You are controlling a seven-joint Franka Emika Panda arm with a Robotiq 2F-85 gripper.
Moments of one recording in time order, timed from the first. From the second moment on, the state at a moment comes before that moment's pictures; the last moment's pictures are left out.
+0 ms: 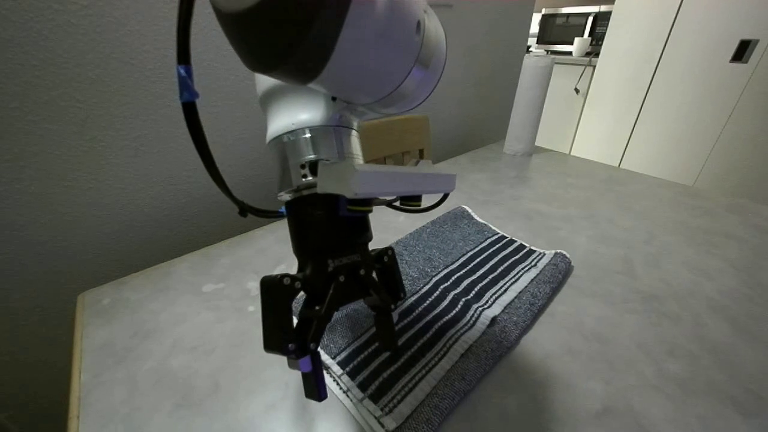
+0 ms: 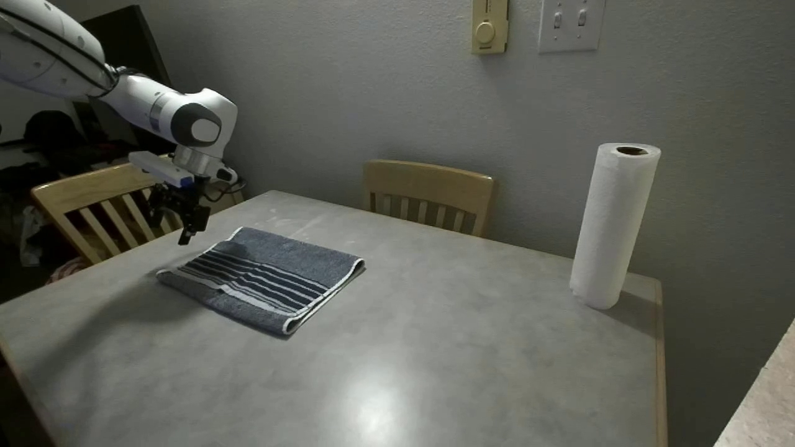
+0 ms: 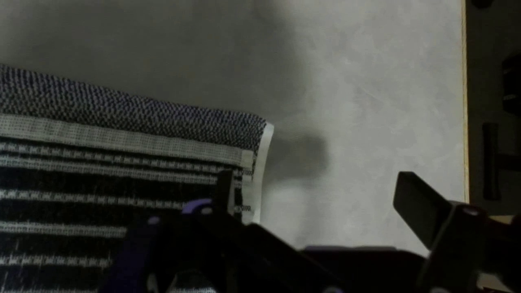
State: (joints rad) arm 0.34 0.97 0.20 -1.16 0.29 1.70 0.11
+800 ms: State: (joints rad) arm 0.42 1.18 0.17 -0.85 0.21 1.51 0.31
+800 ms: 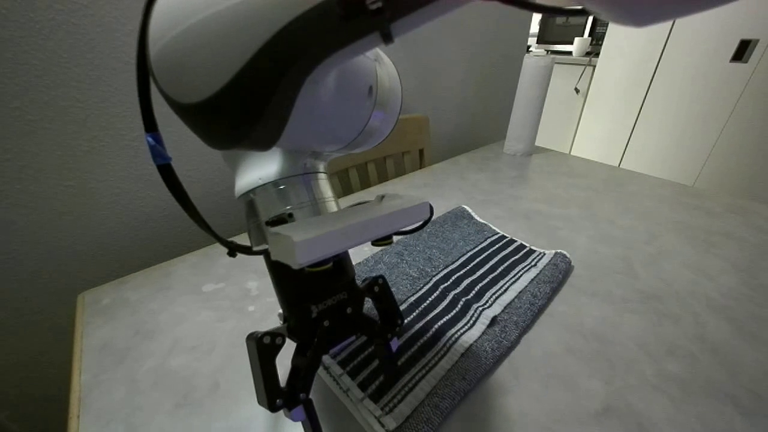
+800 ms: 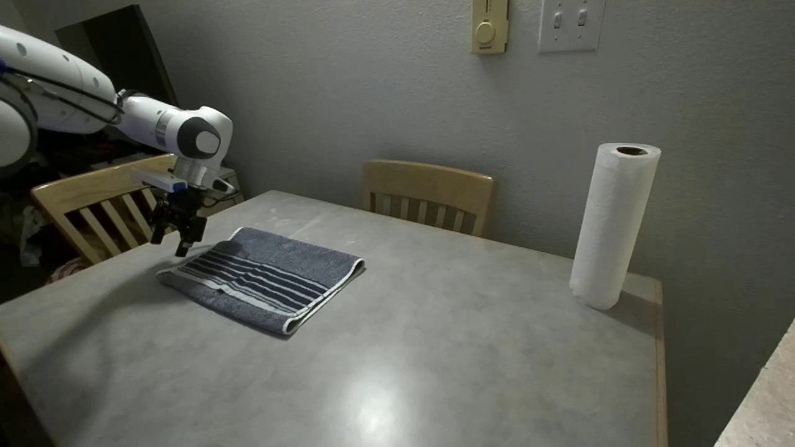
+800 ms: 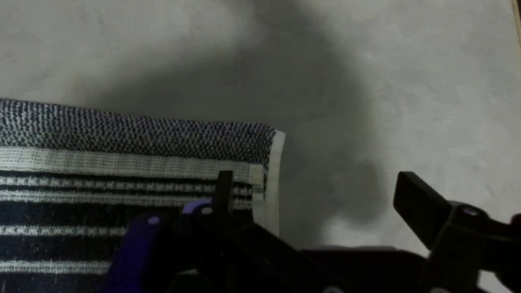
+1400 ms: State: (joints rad) arm 0.48 1.24 0.12 -0.70 0.05 1.48 0.32
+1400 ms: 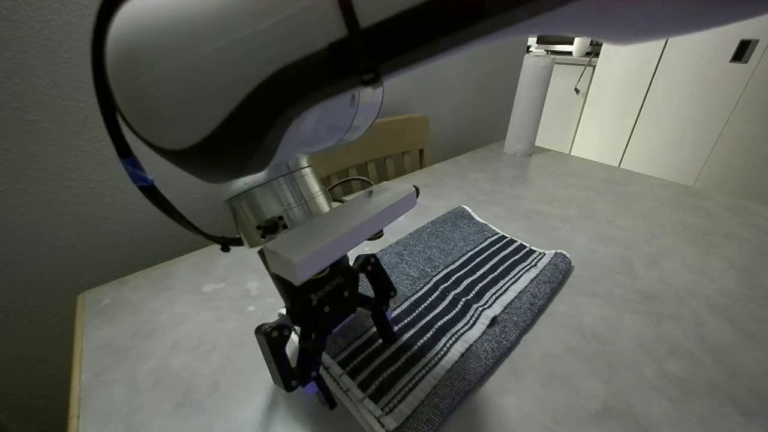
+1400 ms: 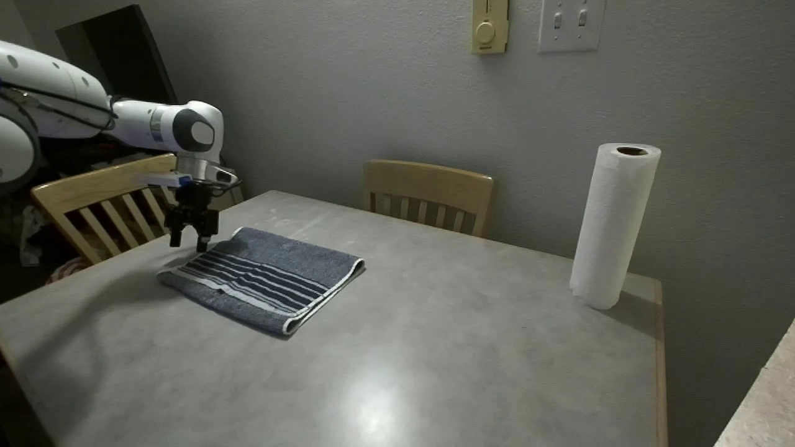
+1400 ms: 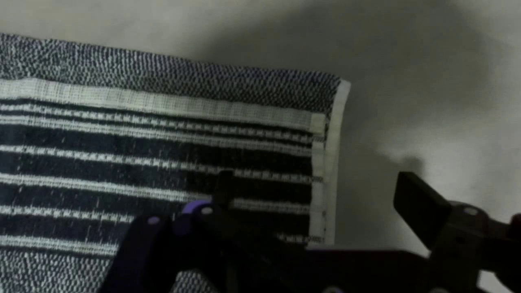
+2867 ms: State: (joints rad) arm 0.52 1.28 0.03 -0.69 -0.02 1.67 0.54
